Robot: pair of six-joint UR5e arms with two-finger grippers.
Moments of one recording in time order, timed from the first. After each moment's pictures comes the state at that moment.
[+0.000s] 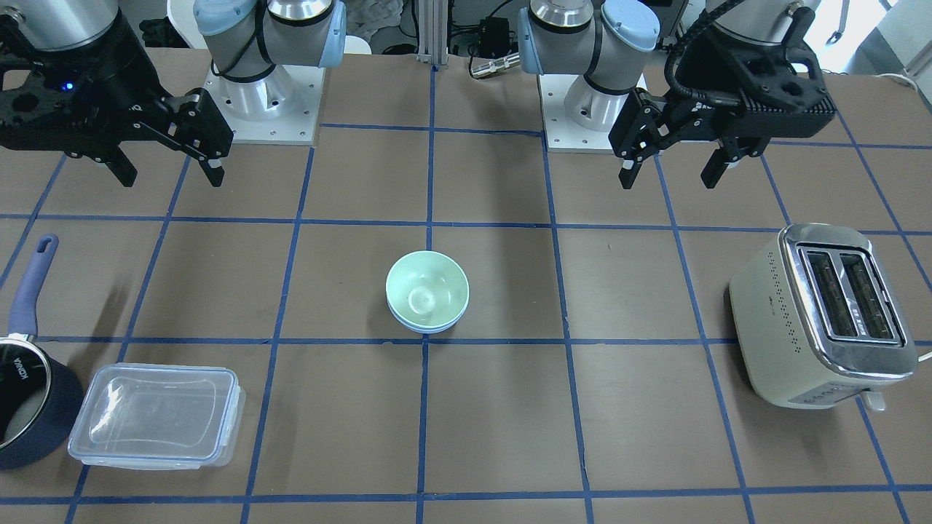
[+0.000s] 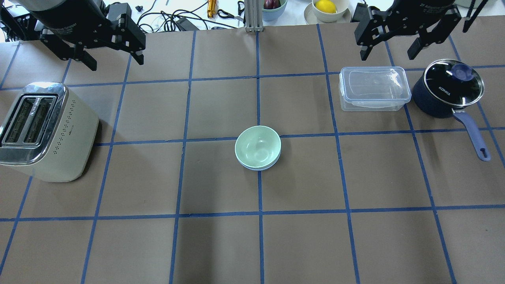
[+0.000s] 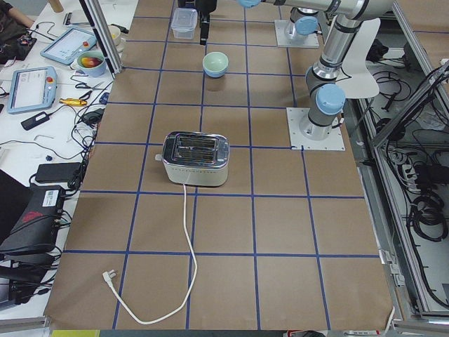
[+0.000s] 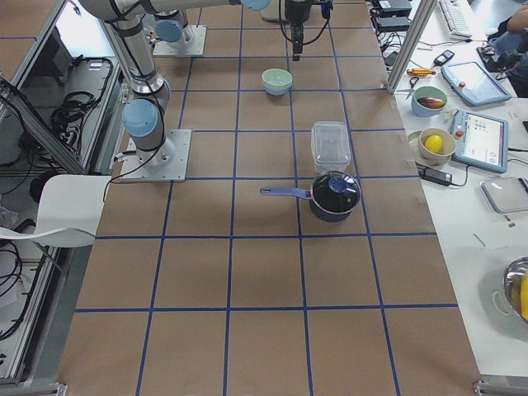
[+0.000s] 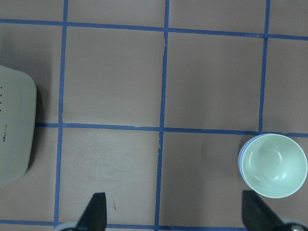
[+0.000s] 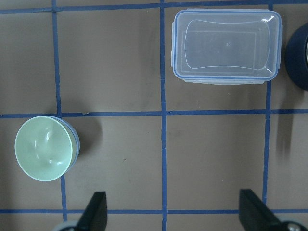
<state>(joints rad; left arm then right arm) -1.54 -1.57 -1.44 -1.56 1.54 -0.03 1.53 -1.54 1.42 -1.52 -1.53 -0.03</state>
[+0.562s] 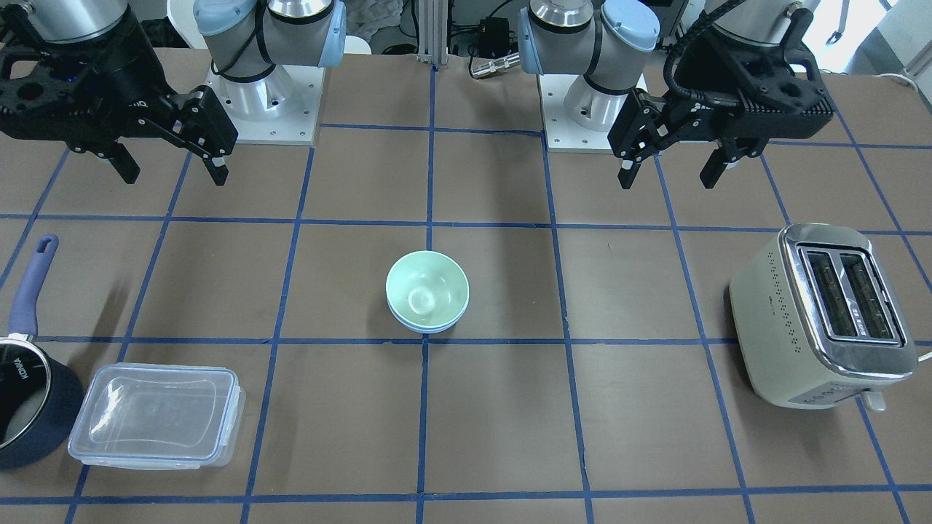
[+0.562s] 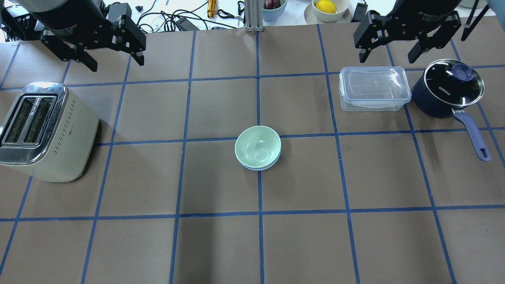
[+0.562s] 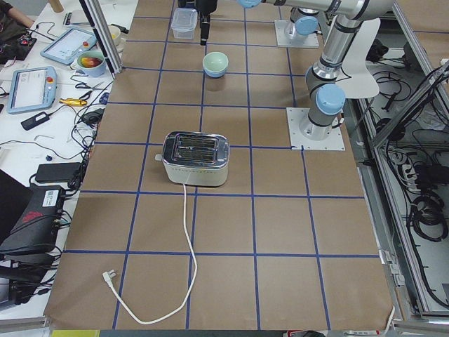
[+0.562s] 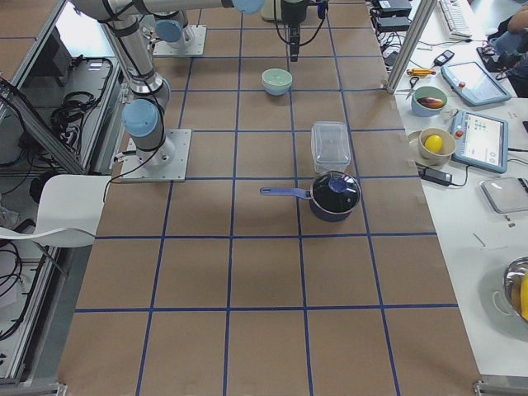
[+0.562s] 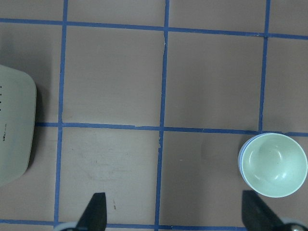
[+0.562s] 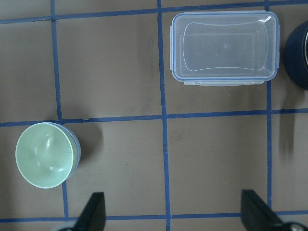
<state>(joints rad) -1.54 -1.57 -1.45 -1.56 1.54 -0.03 1.53 -1.56 1.45 -1.55 -1.53 0.00</state>
